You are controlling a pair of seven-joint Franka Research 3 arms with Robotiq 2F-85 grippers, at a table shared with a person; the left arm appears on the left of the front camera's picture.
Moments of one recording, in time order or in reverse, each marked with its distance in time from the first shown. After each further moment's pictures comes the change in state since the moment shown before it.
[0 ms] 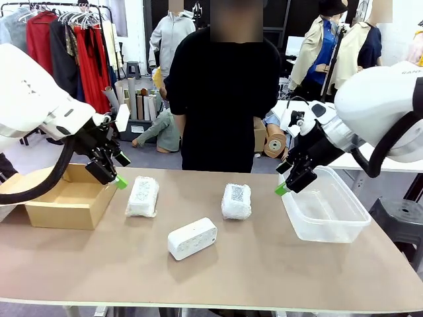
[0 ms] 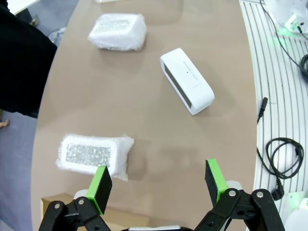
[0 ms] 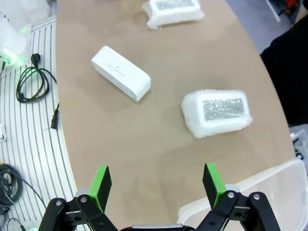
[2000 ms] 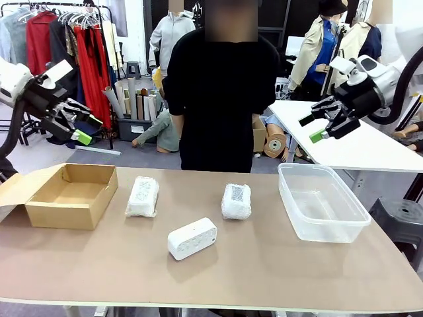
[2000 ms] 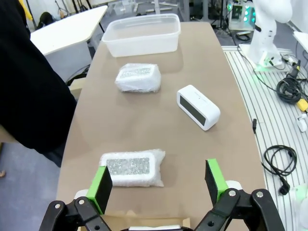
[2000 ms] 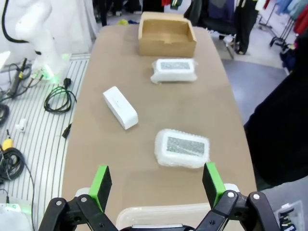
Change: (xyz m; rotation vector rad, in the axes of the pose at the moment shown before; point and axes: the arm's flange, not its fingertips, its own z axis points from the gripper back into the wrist) left arm -0.085 0.115 0.086 -0.122 -0.362 -0.045; right arm -0.032 -0.144 0.099 0.189 -0.334 0.172
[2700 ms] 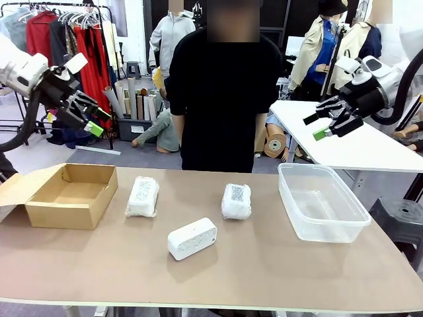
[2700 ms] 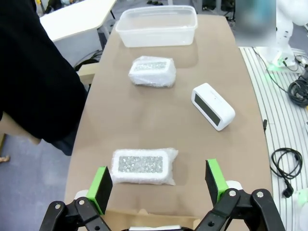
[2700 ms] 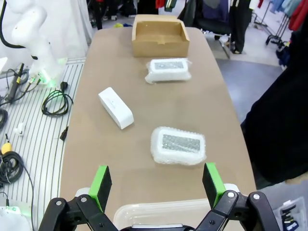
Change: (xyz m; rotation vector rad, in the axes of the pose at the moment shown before) left arm 0.031 0.018 -0.009 0.050 0.079 0.038; right arm -0.010 -0.007 0.007 -0.013 -0.013 -0.026
